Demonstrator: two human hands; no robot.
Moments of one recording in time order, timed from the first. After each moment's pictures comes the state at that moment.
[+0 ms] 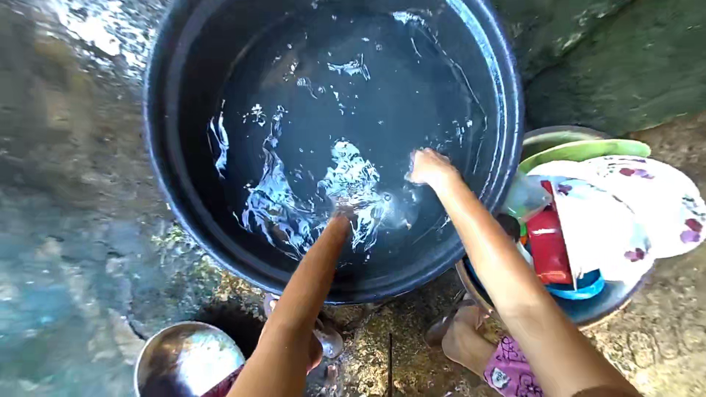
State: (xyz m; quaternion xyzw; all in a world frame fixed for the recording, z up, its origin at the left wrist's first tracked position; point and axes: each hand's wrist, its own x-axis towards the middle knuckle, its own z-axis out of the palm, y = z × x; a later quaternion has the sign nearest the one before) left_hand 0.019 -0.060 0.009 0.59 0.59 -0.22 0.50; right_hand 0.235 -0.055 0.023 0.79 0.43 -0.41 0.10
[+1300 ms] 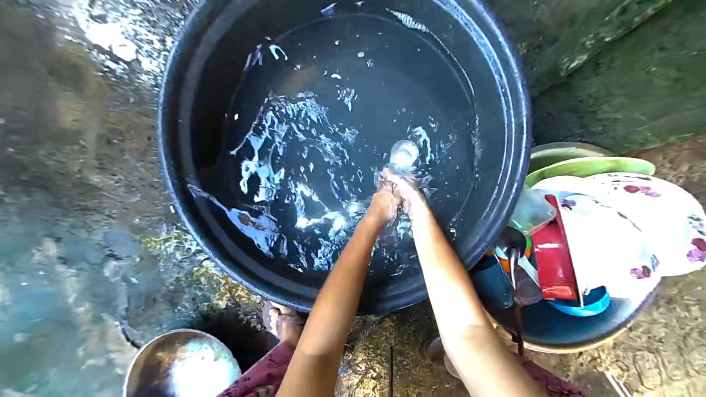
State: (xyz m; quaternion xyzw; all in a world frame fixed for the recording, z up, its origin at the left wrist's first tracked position) left_hand 0.091 -0.037 -0.028 0.64 0.47 -0.10 0.60; right_hand 0.174 -0.069 -0.048 0.69 0.08 -0.56 -0.45
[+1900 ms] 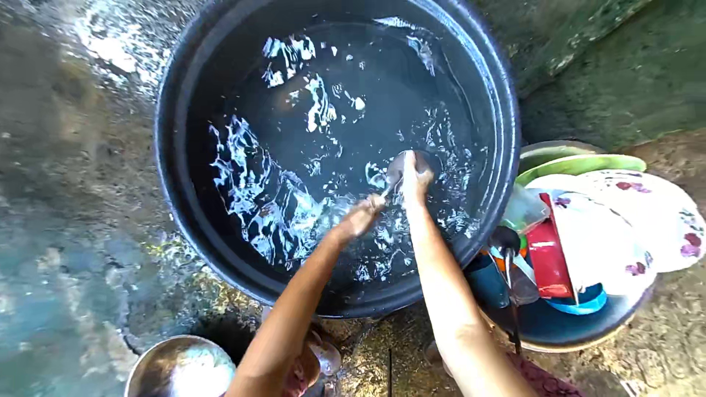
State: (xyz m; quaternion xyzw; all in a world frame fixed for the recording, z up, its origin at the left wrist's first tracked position) left_hand 0.043 -0.038 -0.028 0.63 0.41 -0.08 0.65; right_hand 0.188 -0.059 -0.055 0.73 0.07 -0.26 -0.62
